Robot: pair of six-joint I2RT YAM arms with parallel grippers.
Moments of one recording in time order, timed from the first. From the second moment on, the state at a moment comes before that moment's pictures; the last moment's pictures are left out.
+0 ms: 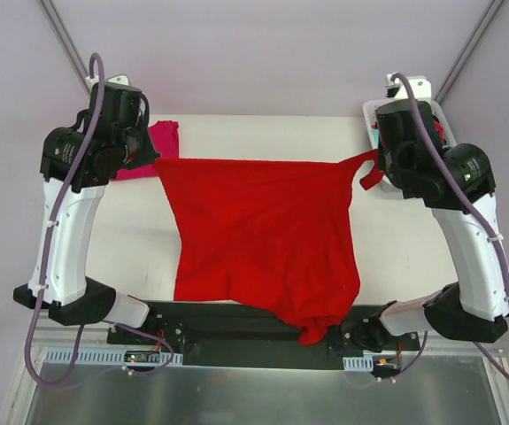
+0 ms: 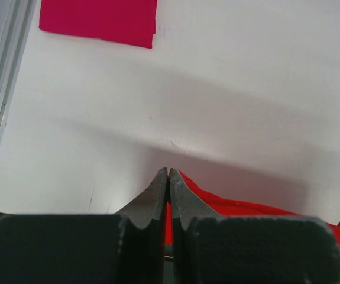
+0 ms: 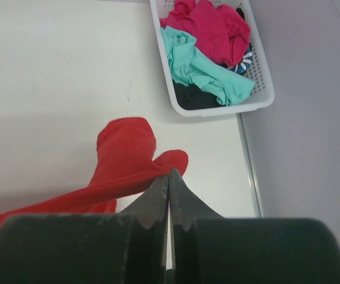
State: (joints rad) left arm -0.38 1.41 2.17 -1.48 -0.35 -0.52; right arm 0.67 1.40 2.14 -1.40 0.80 0.23
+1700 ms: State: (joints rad) left arm -0.36 1.43 1.72 -1.41 -0.37 -0.56; right arm 0.90 2.20 1.96 -1.25 0.20 0.40
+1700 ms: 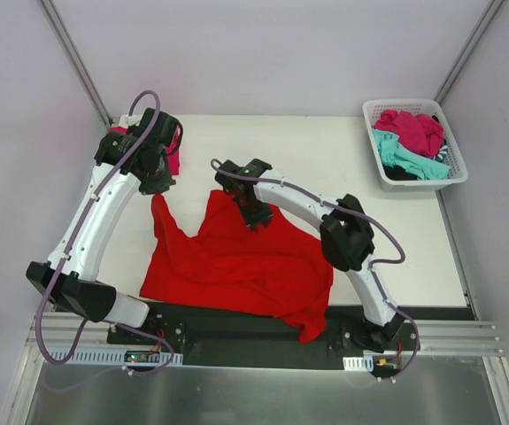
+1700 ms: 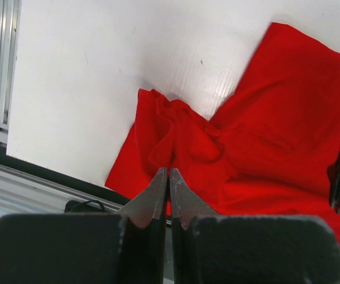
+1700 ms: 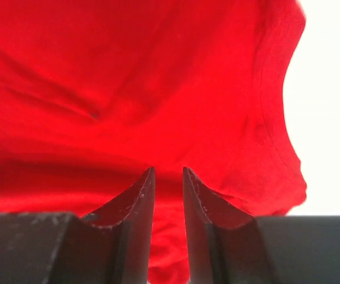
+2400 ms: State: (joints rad) left arm -0.31 1.38 1.64 -1.35 -0.38 -0.56; right arm 1.06 2.16 1.78 -0.92 0.61 0.84
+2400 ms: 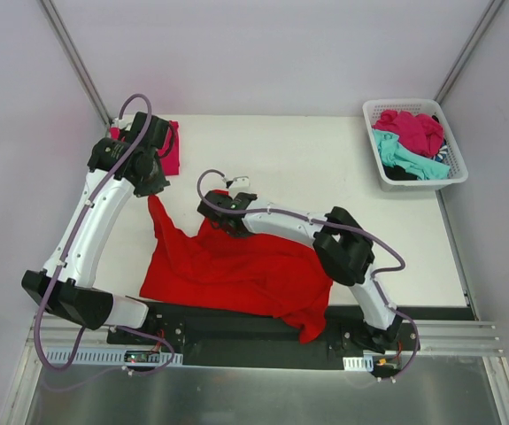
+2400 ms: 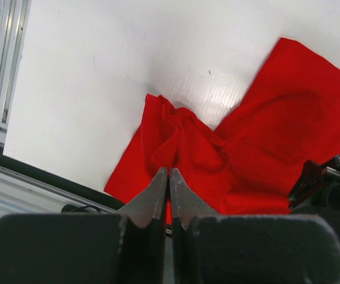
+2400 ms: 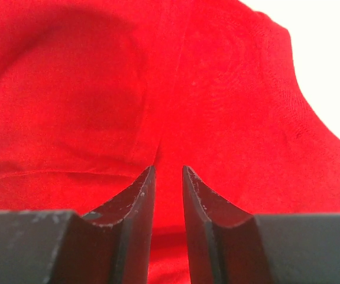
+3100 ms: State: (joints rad) left arm -0.28 1.34 1.60 -1.33 -0.38 -0.56; right arm 1.05 2.19 1.74 -0.78 0.58 0.89
